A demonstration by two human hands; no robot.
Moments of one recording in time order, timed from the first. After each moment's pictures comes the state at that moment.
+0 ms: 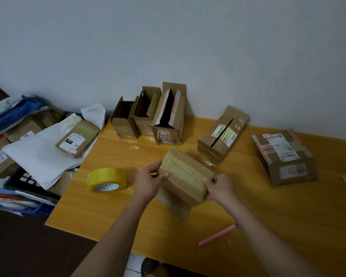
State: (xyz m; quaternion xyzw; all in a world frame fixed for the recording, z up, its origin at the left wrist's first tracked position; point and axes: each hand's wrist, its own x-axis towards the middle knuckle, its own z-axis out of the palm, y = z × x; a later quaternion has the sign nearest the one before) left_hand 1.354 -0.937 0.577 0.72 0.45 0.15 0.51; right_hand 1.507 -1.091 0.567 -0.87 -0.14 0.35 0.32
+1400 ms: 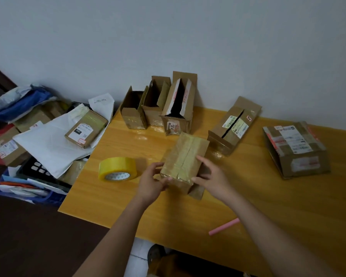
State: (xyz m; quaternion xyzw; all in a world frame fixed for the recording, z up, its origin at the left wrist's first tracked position) left_hand 1.310 -0.941 0.565 0.66 0.43 0.11 0.60; right_hand 1.474 -1.073 0.571 -0.76 -0.26 0.42 0.42
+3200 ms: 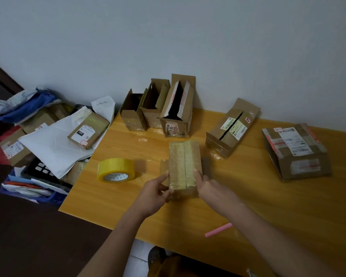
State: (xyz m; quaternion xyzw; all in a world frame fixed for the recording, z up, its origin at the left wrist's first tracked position) left_hand 1.304 -0.963 0.563 0.77 0.38 0.00 0.52; right_hand 1.469 -1.098 0.574 -0.77 -0.62 0.13 -0.07
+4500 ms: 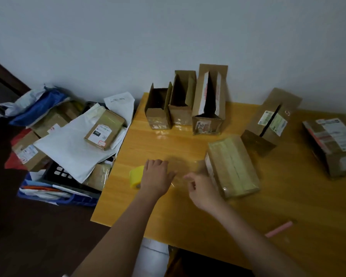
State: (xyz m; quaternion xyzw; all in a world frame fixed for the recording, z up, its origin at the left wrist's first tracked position) left_hand 1.280 -0.827 0.549 0.91 0.37 -0.14 0.12; right_hand 1.371 -0.960 0.557 -0.82 -0.36 0.36 0.26
